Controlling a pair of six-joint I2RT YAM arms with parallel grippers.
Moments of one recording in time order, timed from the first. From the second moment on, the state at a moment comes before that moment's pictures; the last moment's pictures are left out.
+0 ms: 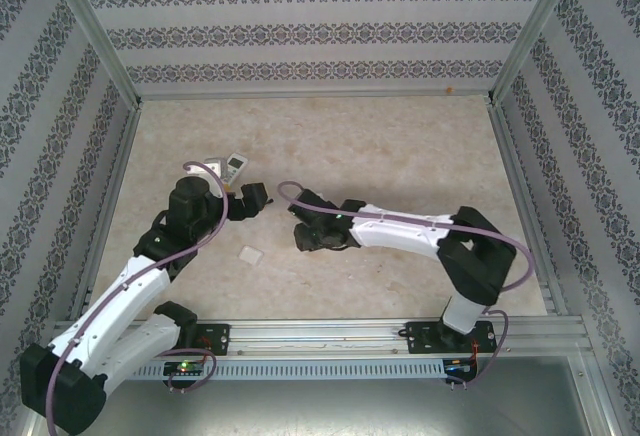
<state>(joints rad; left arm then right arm) -0.38 0.86 0.65 -0.24 0.06 -0.48 0.98 1.73 1.12 -0.52 0.08 0.70</state>
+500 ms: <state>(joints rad) -0.38 0.89 0.65 -0.28 0.09 -0.48 0.99 1.94 1.24 -0.56 0.14 0.71</state>
